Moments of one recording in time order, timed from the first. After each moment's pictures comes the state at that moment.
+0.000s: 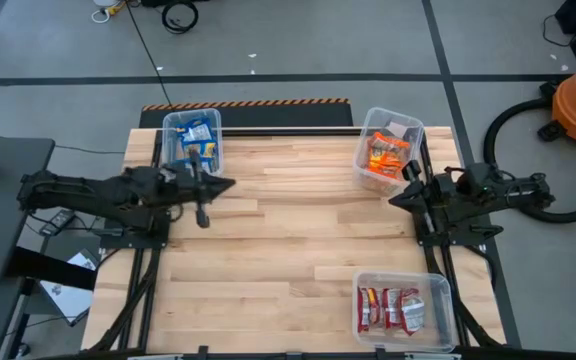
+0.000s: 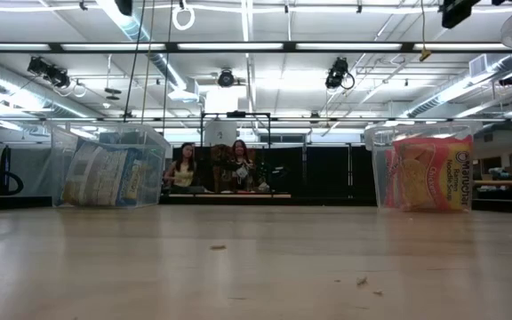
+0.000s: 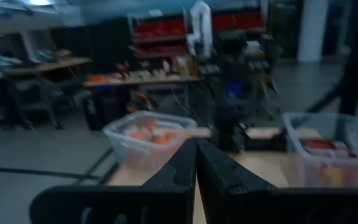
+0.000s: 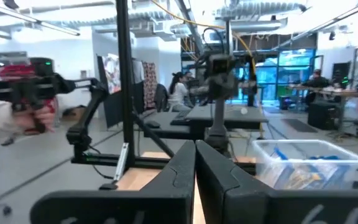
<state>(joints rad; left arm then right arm) -0.10 0.73 0.66 0.12 -0.33 0.08 0.16 0.21 0.41 -0.01 -0.03 0.00</state>
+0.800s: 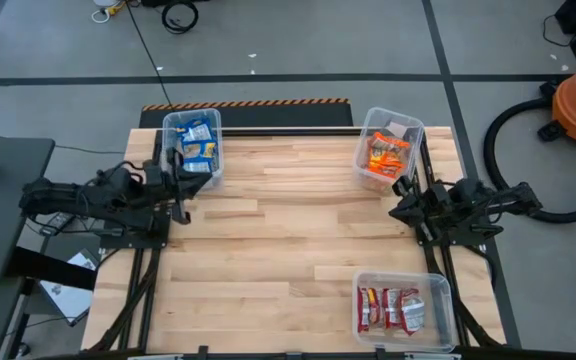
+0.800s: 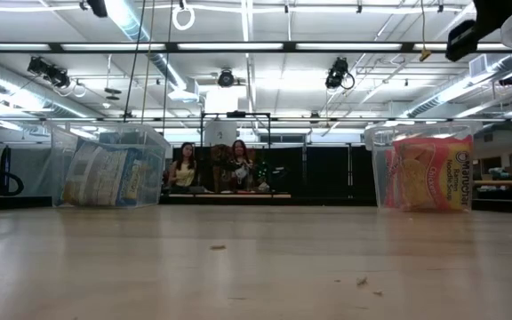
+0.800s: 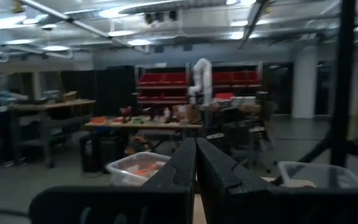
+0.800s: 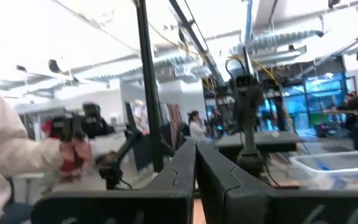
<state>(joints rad) -0.10 0.48 0.49 0.29 -0.33 0.09 0.16 0.01 0.07 0.33 -0.10 0.14</state>
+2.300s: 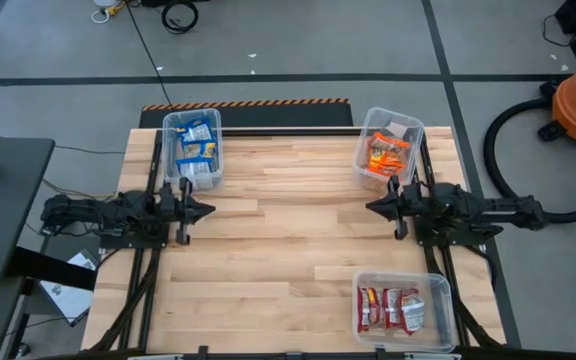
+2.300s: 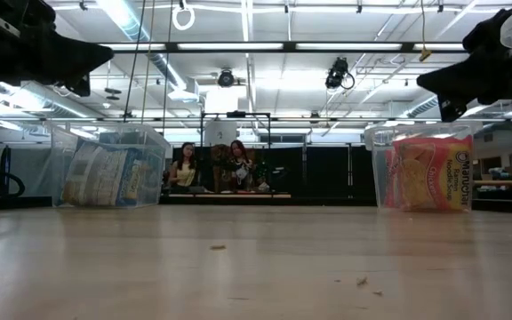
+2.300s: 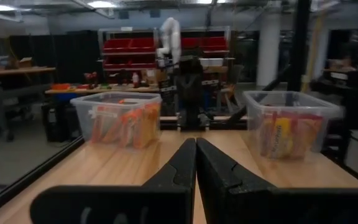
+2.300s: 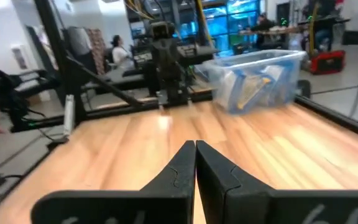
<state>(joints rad) -0.10 0.01 0.01 0.15 -0.18 0.03 -0.04 0.01 0.01 0.02 0.00 0.15</state>
